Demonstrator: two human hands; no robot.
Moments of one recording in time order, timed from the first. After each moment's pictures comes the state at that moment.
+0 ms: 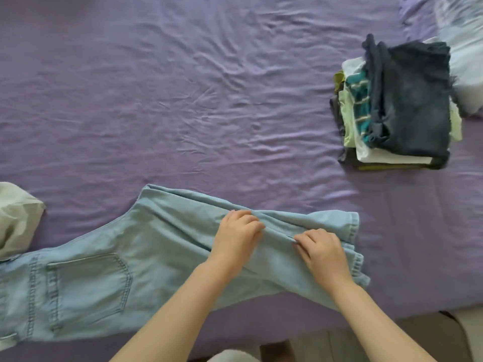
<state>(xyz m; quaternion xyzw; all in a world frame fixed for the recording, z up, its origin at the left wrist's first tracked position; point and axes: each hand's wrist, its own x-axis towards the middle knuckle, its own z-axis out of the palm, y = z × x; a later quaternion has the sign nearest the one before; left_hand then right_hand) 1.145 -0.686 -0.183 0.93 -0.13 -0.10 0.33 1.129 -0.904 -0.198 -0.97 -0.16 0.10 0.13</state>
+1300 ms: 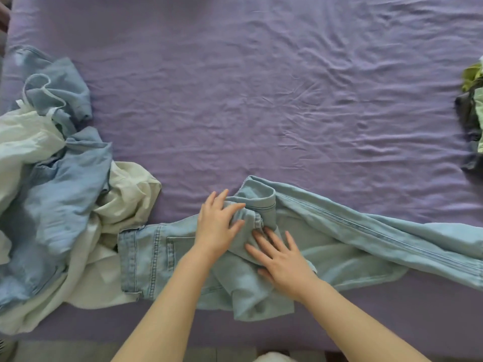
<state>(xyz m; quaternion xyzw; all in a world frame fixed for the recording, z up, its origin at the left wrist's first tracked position) 1.100 -0.448 -0.190 0.95 0.11 -0.19 0.22 1.079 -0.647 -0.220 -0.87 -0.42 0.24 0.07</state>
